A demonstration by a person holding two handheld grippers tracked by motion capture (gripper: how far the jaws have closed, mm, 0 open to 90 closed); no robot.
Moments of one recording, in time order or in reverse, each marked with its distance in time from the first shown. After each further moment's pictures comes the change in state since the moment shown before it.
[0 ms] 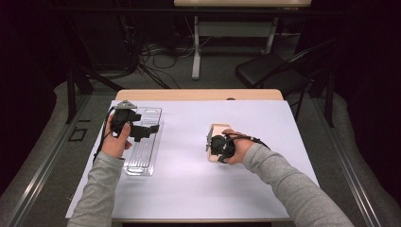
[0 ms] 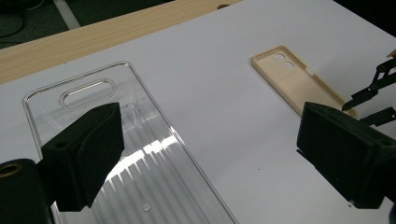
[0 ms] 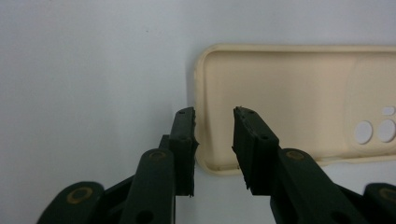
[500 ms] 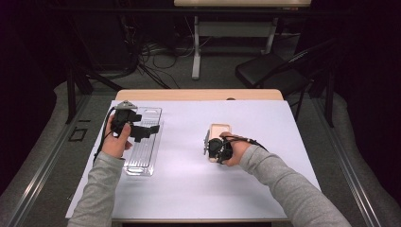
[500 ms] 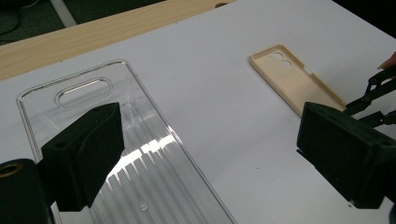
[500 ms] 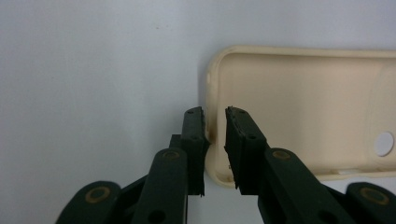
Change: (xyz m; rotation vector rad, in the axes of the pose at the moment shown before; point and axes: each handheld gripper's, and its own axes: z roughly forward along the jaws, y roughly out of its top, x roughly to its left) left arm 0.000 -0.001 0.001 0.004 -0.008 -0.006; right arm 0.004 0.005 0.011 0.032 0.015 -0.028
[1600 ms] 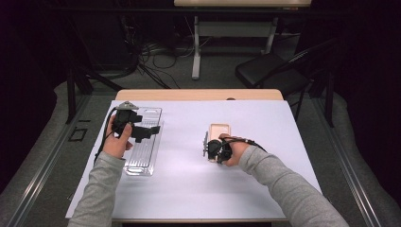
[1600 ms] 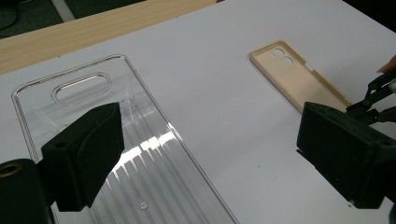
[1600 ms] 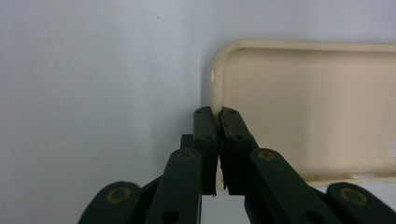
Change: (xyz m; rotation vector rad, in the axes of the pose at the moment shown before) left arm 0.001 -0.001 0.004 0.015 -0.002 -0.004; right arm 0.000 0.002 0.008 0.037 0.015 -0.015
